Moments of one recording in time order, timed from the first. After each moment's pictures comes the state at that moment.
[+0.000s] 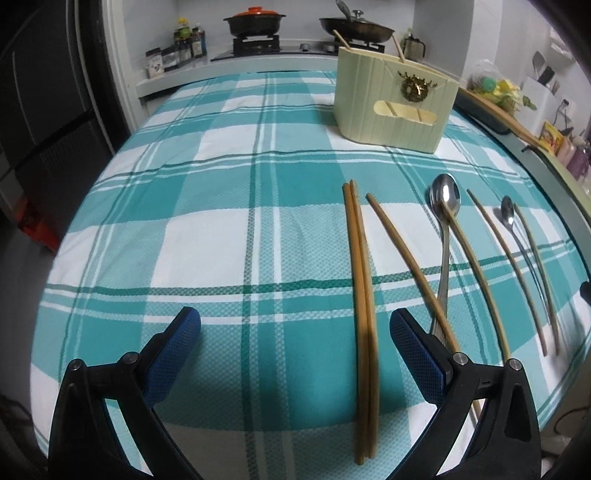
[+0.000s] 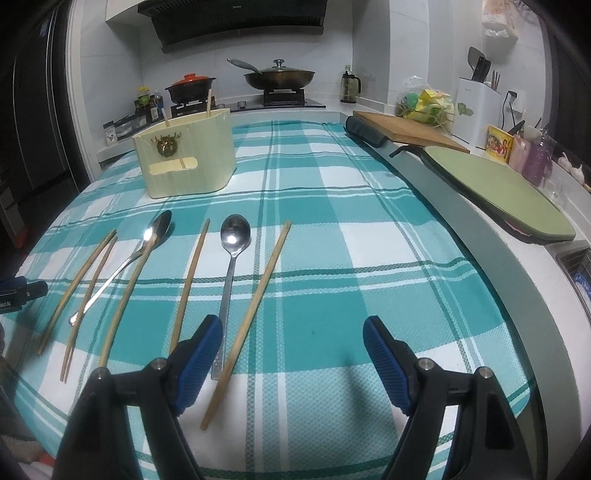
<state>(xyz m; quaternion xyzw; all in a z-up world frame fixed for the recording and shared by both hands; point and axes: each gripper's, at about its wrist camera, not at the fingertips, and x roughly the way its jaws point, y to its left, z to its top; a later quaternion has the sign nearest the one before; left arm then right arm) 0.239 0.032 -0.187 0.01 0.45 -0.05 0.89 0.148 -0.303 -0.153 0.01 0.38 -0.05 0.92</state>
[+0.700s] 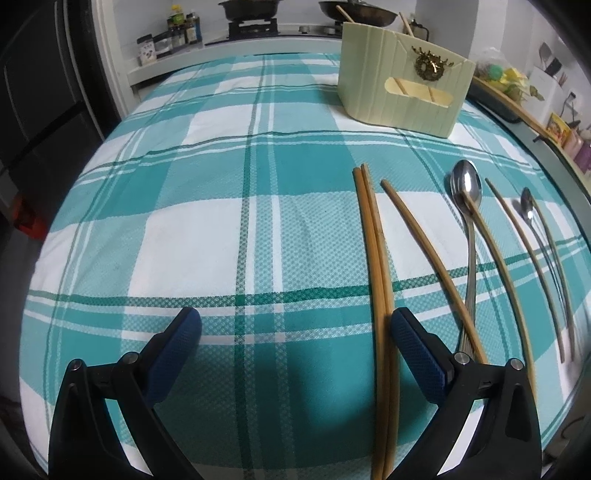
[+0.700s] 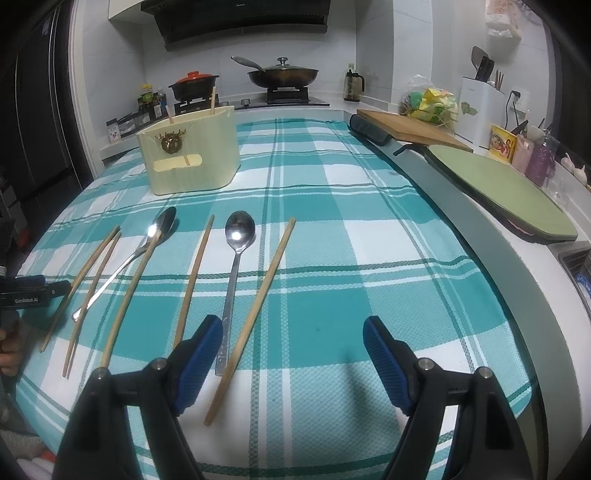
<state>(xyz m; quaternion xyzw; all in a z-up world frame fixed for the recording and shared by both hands) 0.263 0.033 -0.209 0.02 0.48 -0.05 0.88 0.148 -0.301 -0.155 0.01 0.39 -0.04 0.92</state>
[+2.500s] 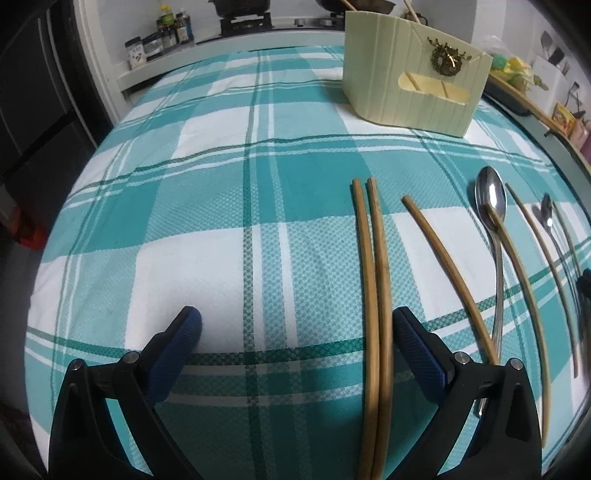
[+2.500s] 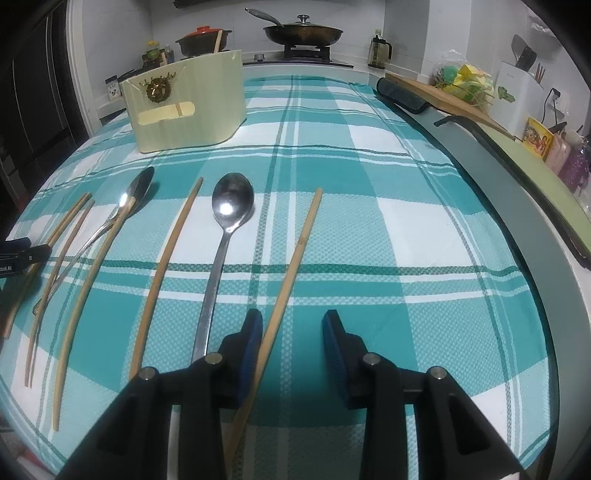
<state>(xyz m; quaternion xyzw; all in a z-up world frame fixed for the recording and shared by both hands) 0.298 0.033 -0.215 0.04 0.49 -0.05 0.87 0.211 -0.300 -0.197 -0.01 0.46 -0.02 0.89</state>
